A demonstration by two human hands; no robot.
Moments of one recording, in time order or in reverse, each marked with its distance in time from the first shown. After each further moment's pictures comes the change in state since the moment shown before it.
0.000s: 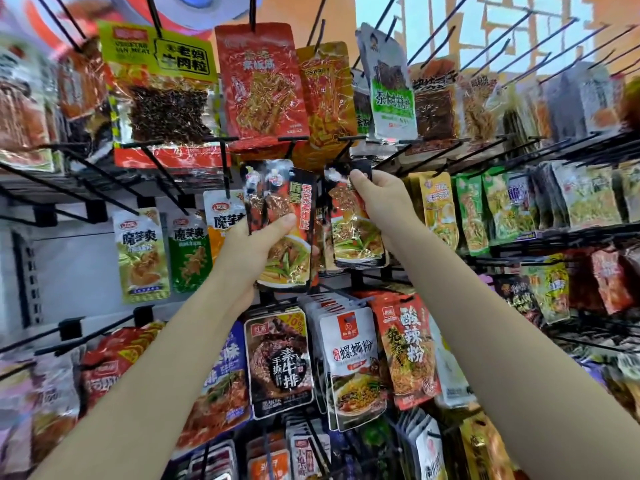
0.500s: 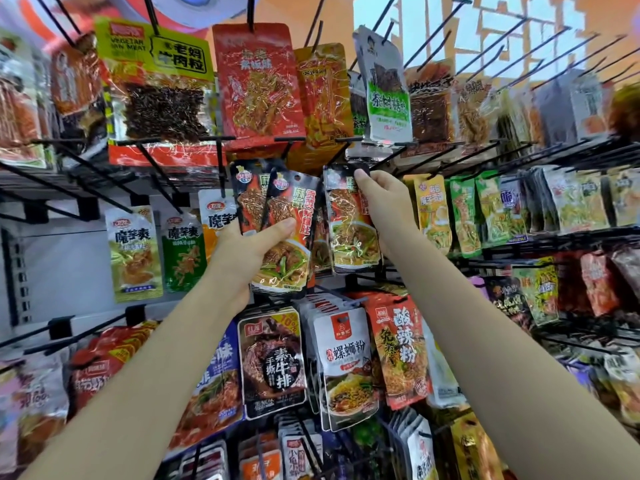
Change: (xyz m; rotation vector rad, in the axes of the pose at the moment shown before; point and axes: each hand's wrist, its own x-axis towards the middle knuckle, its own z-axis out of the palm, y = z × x) left_hand -0.001 0.000 0.000 -0.084 0.020 0.003; right_hand 0.006 0.015 -0.005 0.061 0.065 -0.046
